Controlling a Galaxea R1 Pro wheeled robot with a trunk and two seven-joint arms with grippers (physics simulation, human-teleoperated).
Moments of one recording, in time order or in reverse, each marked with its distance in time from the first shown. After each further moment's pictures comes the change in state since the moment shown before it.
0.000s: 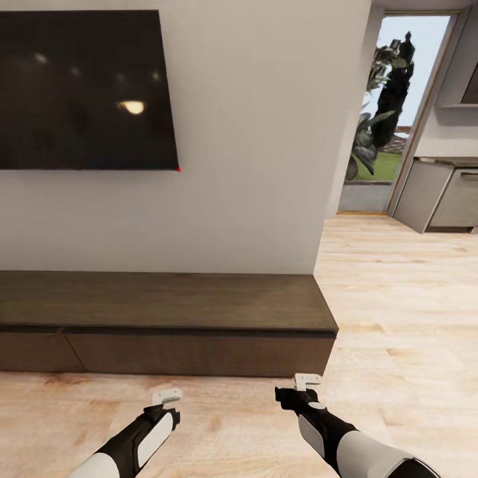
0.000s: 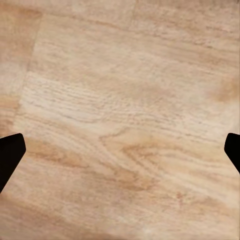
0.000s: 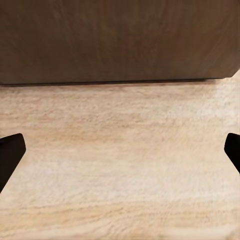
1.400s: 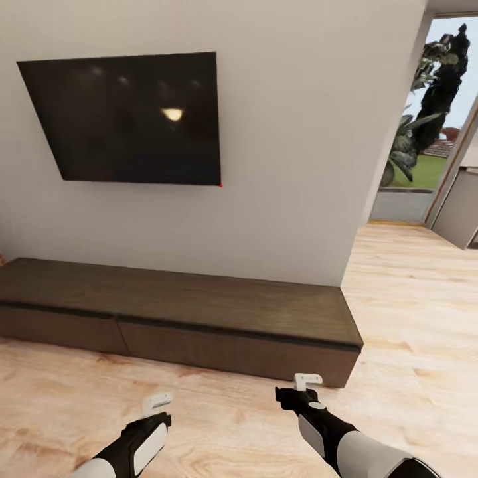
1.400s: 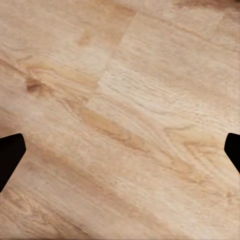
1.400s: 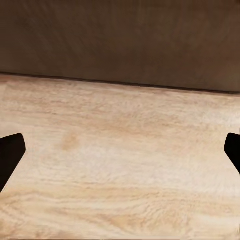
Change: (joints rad) left arm 0.000 0.001 0.006 0.102 0.006 -0.172 0.000; right arm 0.000 0.000 0.001 0.000 0.001 -0.001 -0.003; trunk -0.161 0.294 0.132
